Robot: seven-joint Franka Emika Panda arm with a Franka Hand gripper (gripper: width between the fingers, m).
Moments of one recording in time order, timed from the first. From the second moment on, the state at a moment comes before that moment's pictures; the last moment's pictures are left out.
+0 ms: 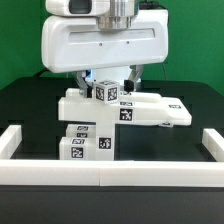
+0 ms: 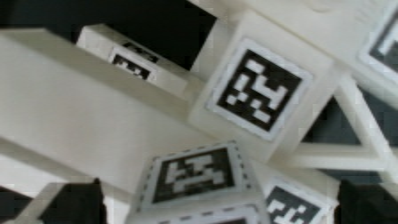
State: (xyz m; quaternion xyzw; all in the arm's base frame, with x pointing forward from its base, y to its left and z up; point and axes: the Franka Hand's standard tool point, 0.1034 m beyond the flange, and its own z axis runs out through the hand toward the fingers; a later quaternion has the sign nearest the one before) arm 0.577 -0.044 0.111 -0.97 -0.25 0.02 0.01
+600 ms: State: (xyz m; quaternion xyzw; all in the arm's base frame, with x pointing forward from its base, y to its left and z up) arm 0.577 -0.044 0.111 -0.97 -0.25 0.02 0.01
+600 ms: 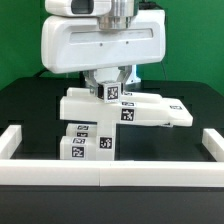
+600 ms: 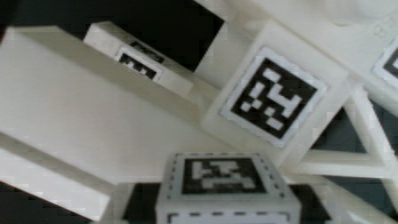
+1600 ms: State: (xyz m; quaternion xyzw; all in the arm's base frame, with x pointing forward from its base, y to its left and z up) arm 0.577 -0.044 0.111 -1.00 0.02 0.02 0.00
